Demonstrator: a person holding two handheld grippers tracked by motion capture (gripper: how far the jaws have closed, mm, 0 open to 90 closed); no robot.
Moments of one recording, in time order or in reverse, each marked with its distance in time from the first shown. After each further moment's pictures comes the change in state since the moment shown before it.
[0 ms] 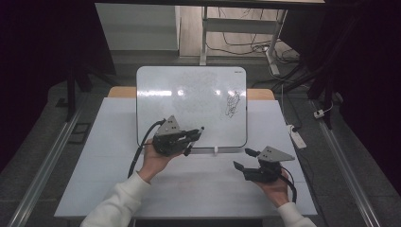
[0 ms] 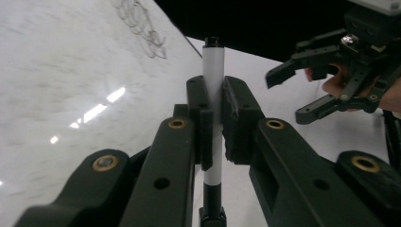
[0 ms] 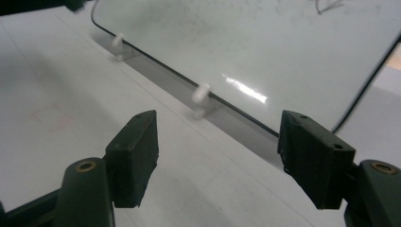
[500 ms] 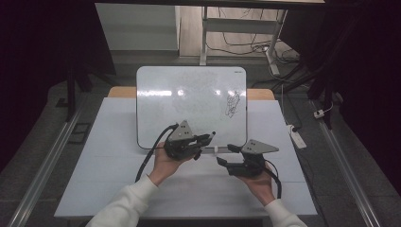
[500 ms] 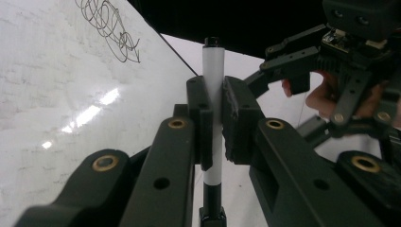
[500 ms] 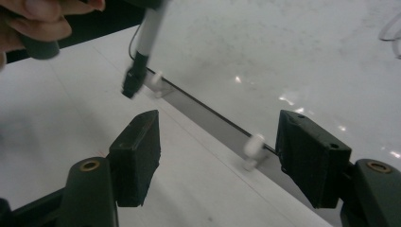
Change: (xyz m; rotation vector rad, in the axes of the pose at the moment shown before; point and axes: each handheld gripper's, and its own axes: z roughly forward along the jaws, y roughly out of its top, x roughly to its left) left arm -0.019 0.004 0.022 0.005 -0.021 0.027; right arm 0.028 0.035 0.031 -0.013 0.102 0.062
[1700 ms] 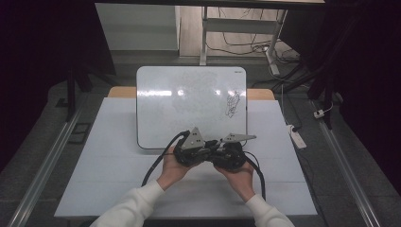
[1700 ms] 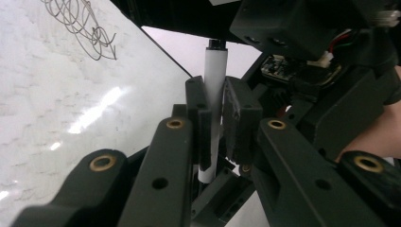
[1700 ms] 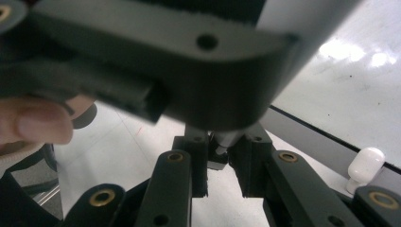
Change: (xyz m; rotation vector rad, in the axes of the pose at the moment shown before) left arm -0.021 -0.002 0.021 0.034 0.002 0.061; right arm 0.010 0.015 0.049 0.133 0.139 0.225
